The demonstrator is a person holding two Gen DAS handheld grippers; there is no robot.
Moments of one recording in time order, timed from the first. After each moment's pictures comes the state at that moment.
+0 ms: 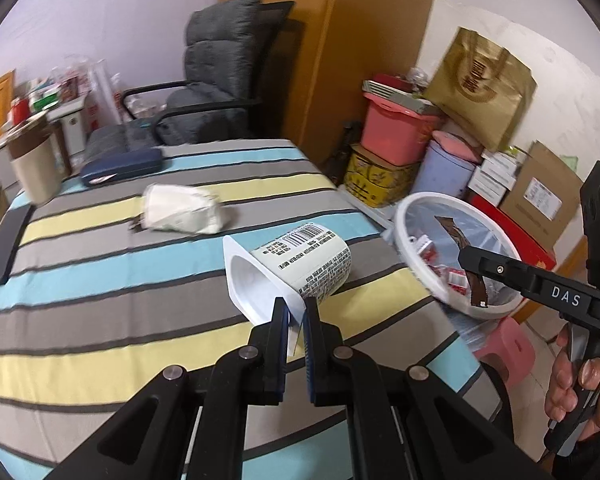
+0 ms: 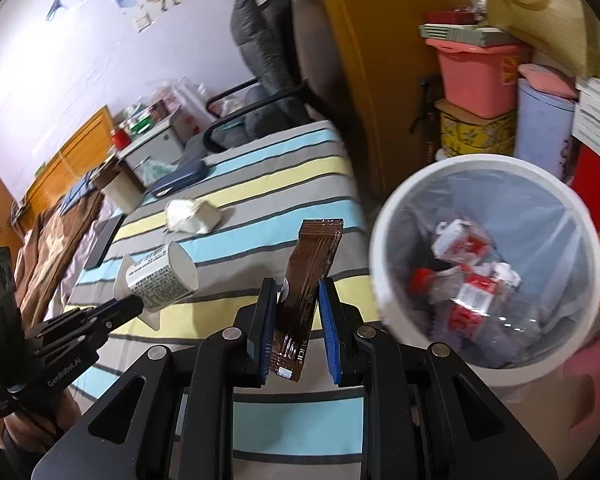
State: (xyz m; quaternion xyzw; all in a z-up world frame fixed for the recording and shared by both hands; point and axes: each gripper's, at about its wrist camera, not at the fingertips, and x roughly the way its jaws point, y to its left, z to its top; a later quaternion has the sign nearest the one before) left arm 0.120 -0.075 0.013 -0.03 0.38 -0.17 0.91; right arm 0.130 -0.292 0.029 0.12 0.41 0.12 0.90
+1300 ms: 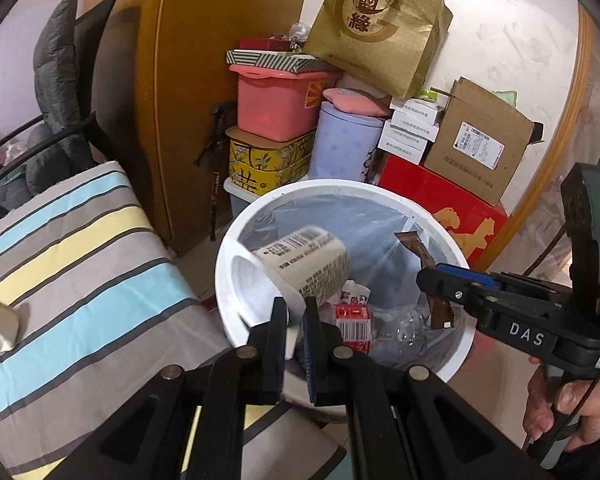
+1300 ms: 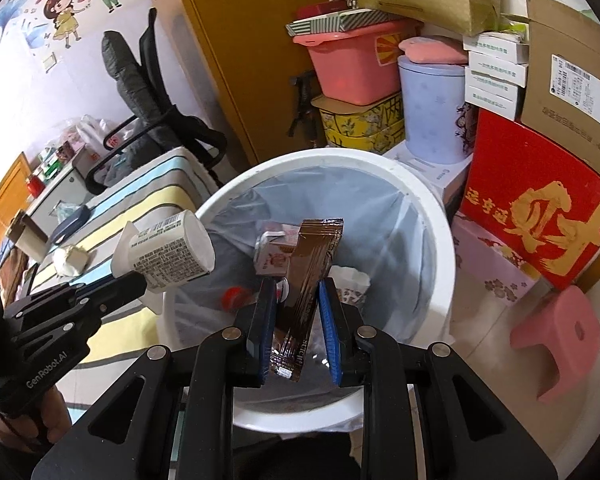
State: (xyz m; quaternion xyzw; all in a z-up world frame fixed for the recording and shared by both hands) left arm 0.192 -0.264 -0.002 0.04 0.39 -0.32 0.86; right arm 0.138 -0.411 0.007 0.14 0.42 -0.02 0.90
